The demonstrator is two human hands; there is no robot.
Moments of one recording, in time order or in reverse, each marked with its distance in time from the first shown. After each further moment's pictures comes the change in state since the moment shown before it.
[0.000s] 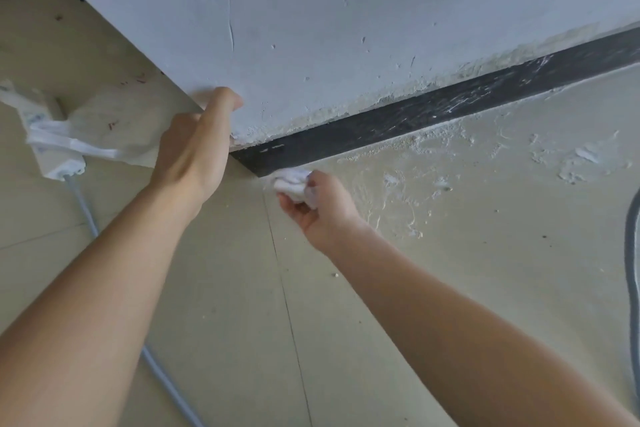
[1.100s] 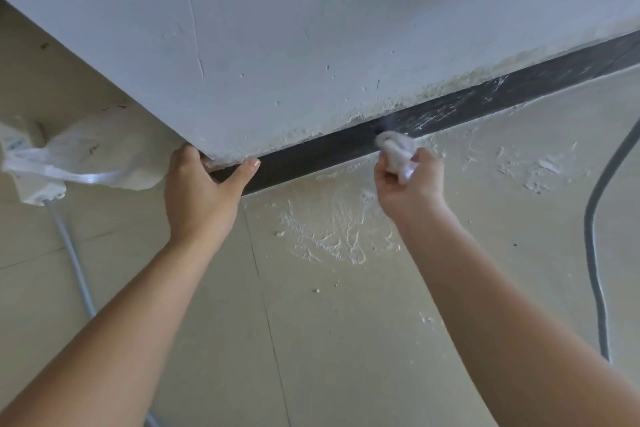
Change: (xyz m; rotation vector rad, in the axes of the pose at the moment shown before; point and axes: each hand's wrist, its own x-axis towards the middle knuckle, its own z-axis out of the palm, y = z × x) left_hand -0.013 -0.030 0.033 0.209 0.216 0.310; right_hand -0.038 -0.106 -0.041 0.311 0.122 -0.339
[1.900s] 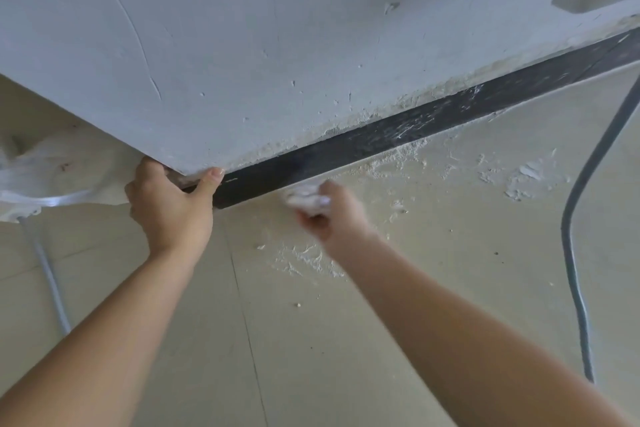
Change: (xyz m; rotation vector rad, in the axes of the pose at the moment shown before) left_hand 0.002 -0.005 0.017 -0.097 0.182 -0.109; right_hand 0.014 0.056 -0.012 -0.536 0.035 0.156
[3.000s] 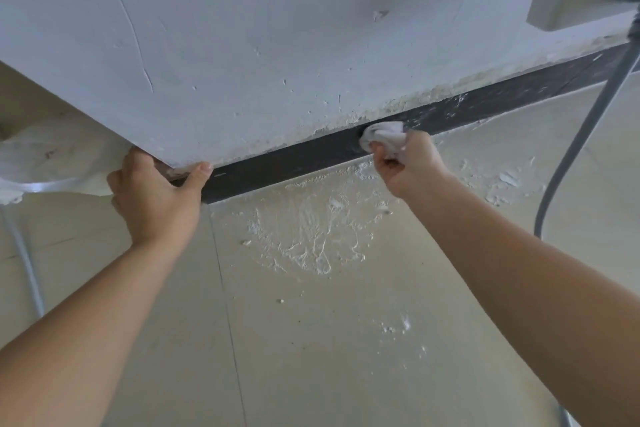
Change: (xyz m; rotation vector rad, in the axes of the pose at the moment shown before) left_hand 0.004 0.007 -0.002 0.101 0.027 0.054; right_hand -0.007 -0.115 -0.037 0.156 0.151 -0.159
